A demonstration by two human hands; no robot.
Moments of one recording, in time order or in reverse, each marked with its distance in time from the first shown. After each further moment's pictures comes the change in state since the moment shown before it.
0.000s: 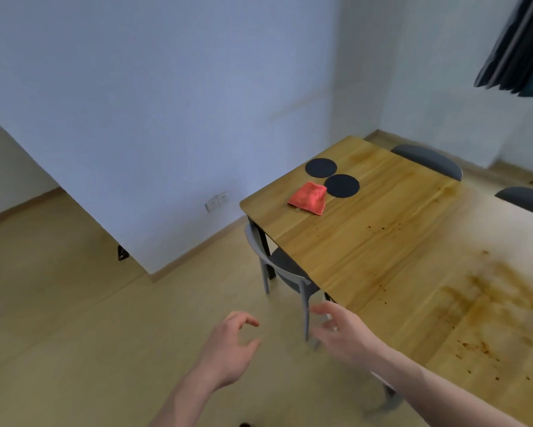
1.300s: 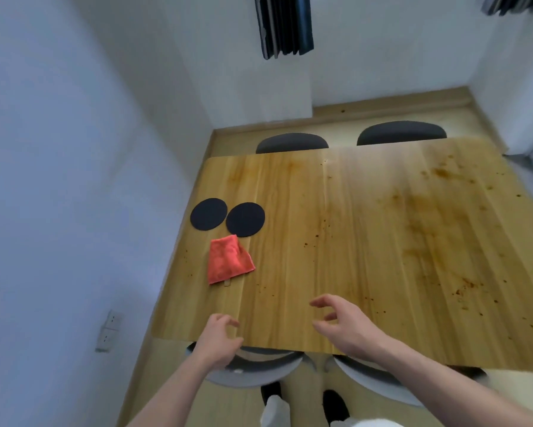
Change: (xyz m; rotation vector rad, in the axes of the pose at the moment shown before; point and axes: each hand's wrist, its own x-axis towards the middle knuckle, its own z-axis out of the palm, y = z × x) left_hand 0.458 0.056 -0.031 0.466 -0.541 0.345; right_hand 0.191 -0.022 -0.075 0.365 0.542 0.436
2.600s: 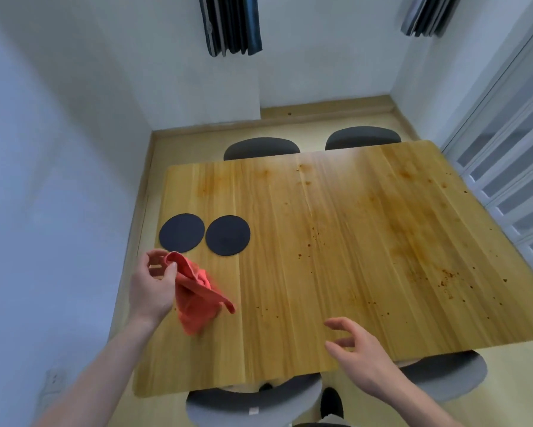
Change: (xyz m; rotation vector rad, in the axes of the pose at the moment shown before) left_hand 0.105 -0.012 -0.199 -0.598 0.573 0.286; right_hand 0.013 -0.061 0.064 0.206 0.246 0.268
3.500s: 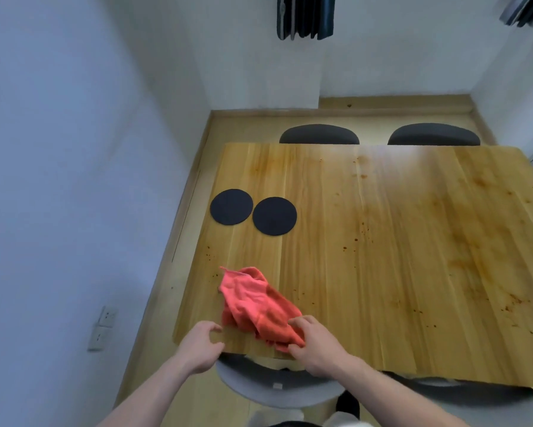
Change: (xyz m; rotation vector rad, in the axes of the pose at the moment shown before) left_hand -0.109 -0.149 -0.019 0.610 -0.655 -0.350; right_hand 0.060 -0.017 0.129 -0.492 -0.306 -0.200
